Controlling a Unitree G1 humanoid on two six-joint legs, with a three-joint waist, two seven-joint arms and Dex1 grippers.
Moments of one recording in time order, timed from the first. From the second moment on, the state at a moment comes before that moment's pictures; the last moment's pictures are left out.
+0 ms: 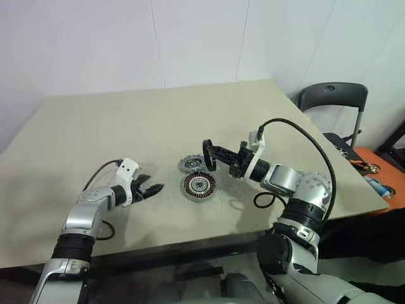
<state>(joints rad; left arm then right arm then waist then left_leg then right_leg) -0.32 0.52 0.02 0.29 -0.25 0.42 -0.81 -0.71 0.13 -0.76 0.09 0.76 1.56 0.33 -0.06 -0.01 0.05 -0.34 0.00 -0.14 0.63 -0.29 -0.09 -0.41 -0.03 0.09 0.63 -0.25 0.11</state>
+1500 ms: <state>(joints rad) -0.37 0.47 0.01 0.46 -0.23 0.25 -0.81 -0.59 -0.27 0.14 0.03 0.67 1.05 0.51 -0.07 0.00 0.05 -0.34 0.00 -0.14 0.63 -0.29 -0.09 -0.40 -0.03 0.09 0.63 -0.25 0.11</state>
